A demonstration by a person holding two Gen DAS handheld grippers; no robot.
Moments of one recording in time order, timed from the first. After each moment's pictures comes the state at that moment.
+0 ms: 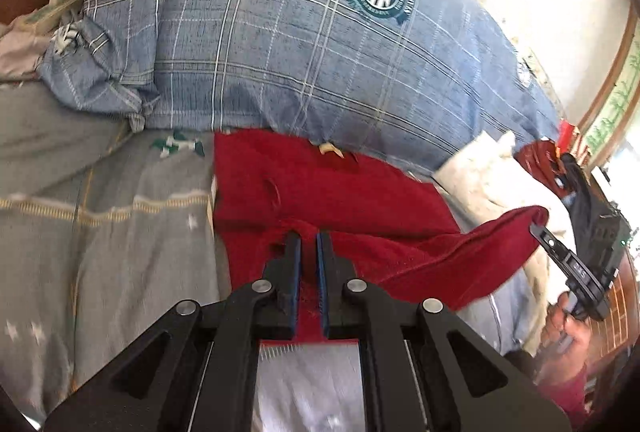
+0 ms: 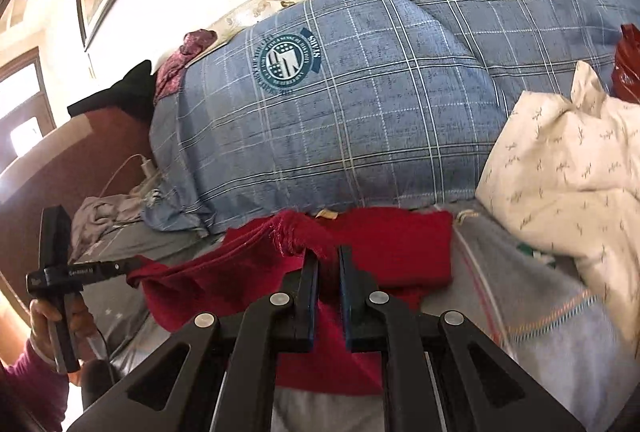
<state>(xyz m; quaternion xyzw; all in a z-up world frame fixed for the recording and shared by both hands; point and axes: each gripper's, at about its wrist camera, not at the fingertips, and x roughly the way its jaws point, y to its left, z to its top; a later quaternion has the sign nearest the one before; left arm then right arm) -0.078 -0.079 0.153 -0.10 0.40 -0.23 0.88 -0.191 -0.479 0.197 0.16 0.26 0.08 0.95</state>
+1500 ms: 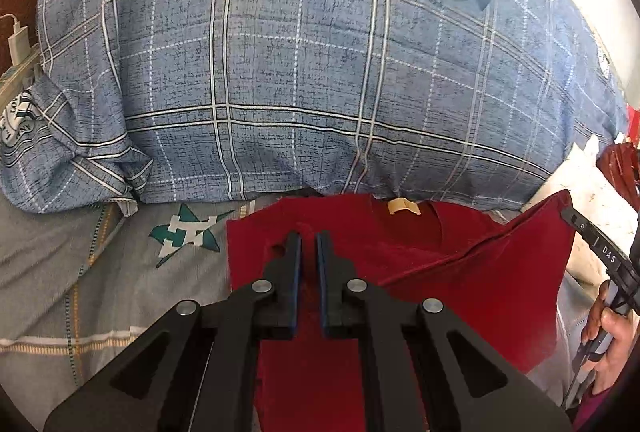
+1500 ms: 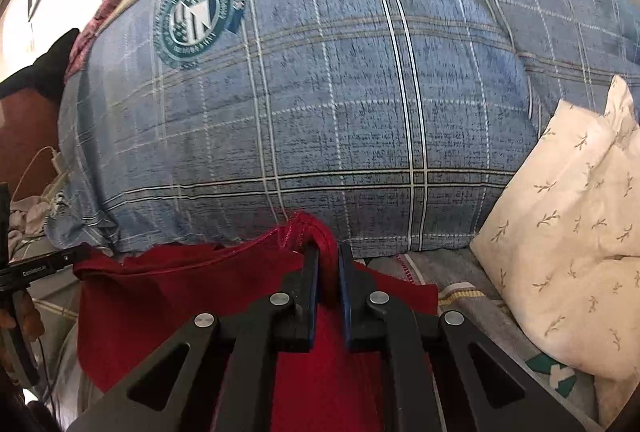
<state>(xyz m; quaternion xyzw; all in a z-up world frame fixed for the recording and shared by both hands) 0.058 -0.140 0.123 -0.02 0.41 -0.14 0.90 -0.011 -0.500 0.149 0.11 0.32 0.00 0.94</state>
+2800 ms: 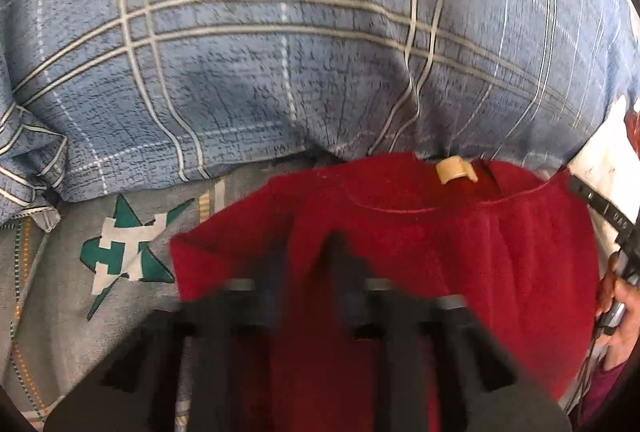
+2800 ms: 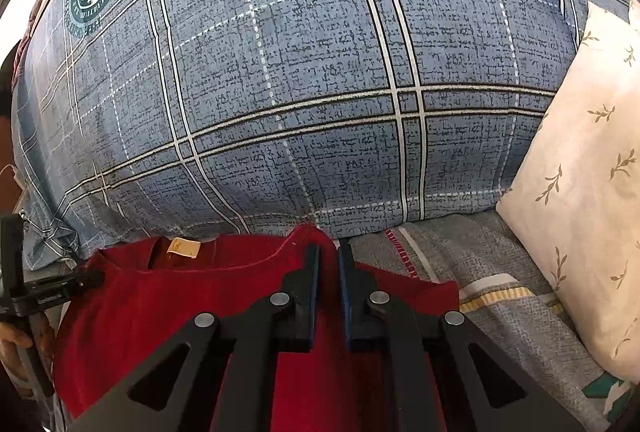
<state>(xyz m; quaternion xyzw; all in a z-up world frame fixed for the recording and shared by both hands) 0.139 -0.170 0.028 0.02 0.51 -0.17 0.85 0.060 -0.527 0.071 0.17 0.39 -0.01 0.91</state>
